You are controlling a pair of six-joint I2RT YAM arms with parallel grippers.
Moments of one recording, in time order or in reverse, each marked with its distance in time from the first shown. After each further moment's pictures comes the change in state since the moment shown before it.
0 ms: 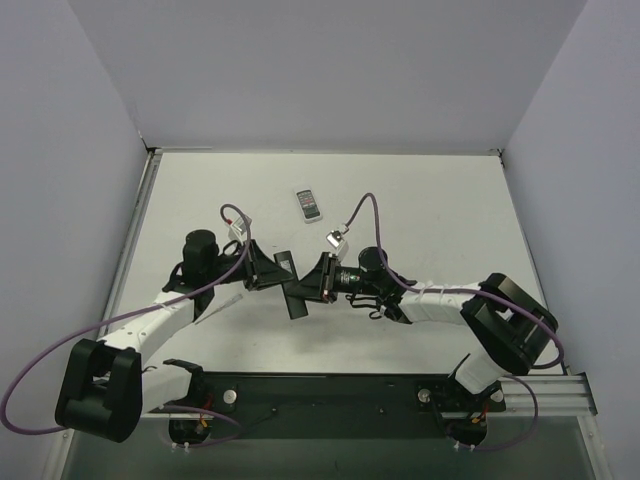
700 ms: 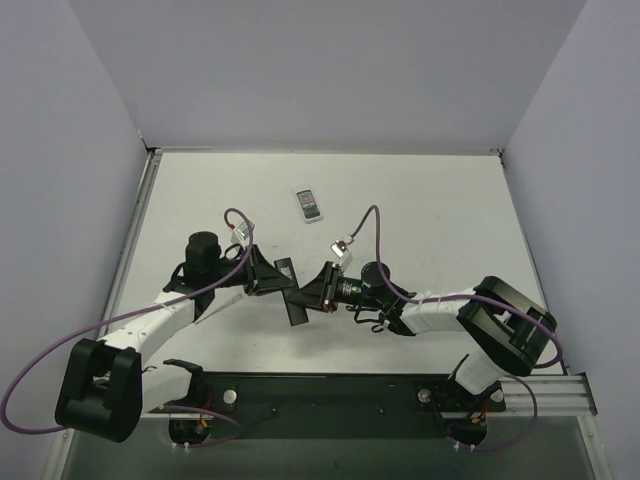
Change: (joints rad) left arm 0.000 0.001 0.001 -0.096 0.015 0.059; right arm 0.058 -0.006 -0.108 0.122 0.119 0.042
